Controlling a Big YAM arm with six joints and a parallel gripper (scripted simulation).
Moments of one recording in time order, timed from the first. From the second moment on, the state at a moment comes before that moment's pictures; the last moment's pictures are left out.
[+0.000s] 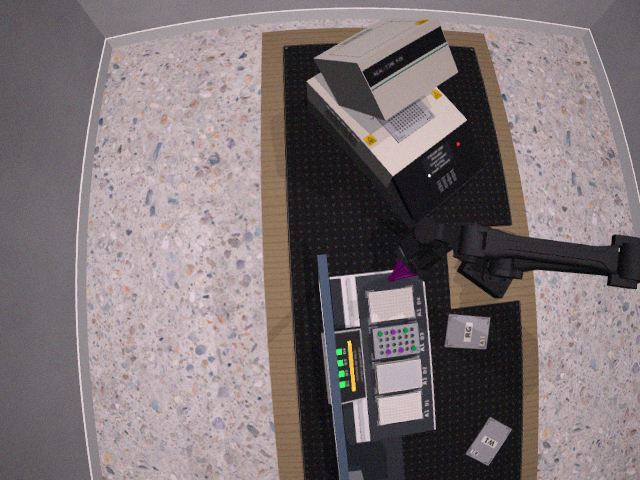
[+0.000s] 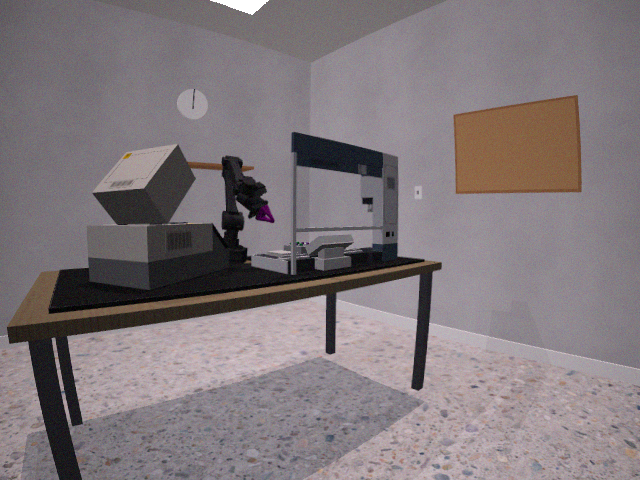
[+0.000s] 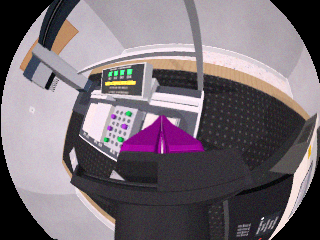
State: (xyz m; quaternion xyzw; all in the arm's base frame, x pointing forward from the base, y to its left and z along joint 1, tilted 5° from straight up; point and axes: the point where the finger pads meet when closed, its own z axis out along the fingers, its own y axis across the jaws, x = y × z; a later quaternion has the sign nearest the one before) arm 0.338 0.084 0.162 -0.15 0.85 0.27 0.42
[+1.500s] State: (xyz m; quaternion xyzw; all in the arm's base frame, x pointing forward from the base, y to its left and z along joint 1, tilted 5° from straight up) arm 0.187 0.032 0.071 -0.10 0.99 0.09 0.09
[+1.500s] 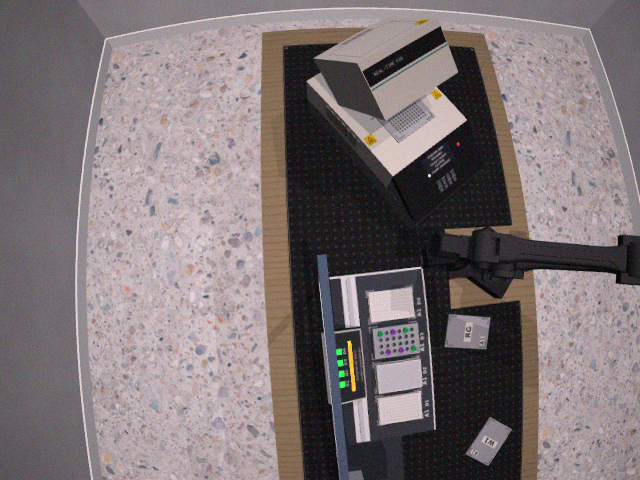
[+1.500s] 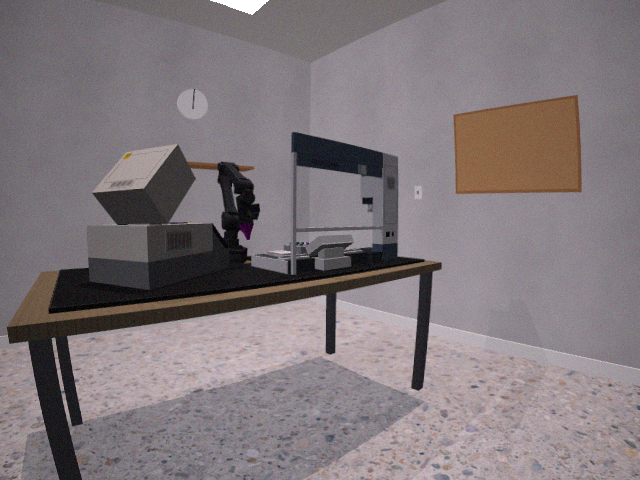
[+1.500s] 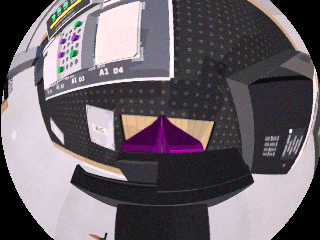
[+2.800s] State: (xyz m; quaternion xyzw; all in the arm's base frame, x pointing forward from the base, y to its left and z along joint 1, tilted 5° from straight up) arm 0.185 0.029 0.075 -0.11 0.99 0.04 0.01
